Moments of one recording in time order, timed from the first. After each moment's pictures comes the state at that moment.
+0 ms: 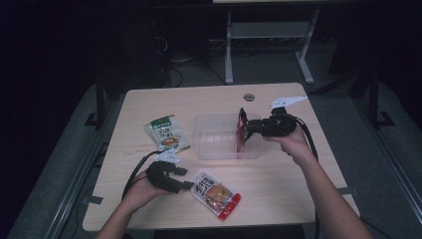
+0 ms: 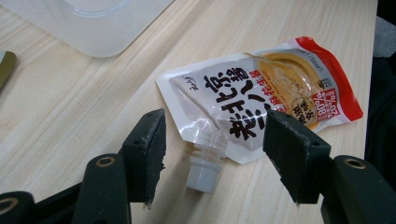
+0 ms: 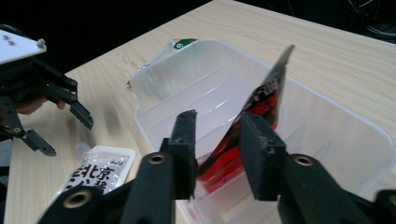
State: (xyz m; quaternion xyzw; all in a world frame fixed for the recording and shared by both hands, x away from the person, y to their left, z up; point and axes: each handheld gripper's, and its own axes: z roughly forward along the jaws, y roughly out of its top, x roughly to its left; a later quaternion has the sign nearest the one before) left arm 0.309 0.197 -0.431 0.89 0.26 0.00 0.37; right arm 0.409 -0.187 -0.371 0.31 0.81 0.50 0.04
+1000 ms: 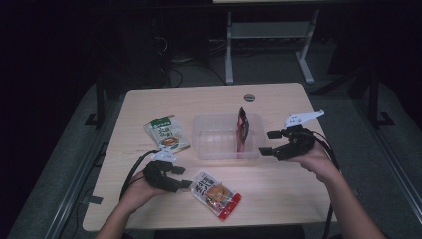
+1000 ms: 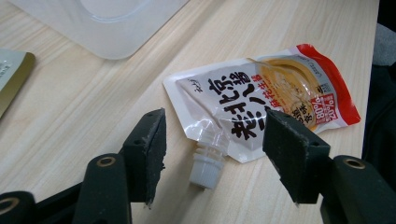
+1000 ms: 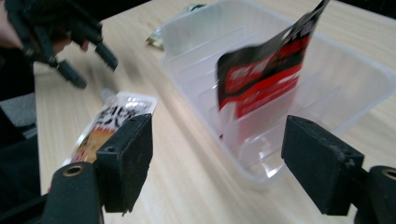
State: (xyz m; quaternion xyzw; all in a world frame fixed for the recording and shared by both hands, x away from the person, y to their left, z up) left arm 0.307 0.204 -0.426 0.88 0.27 0.01 0.38; right arm 0.350 -0.215 -0.368 0.28 0.84 0.46 0.05
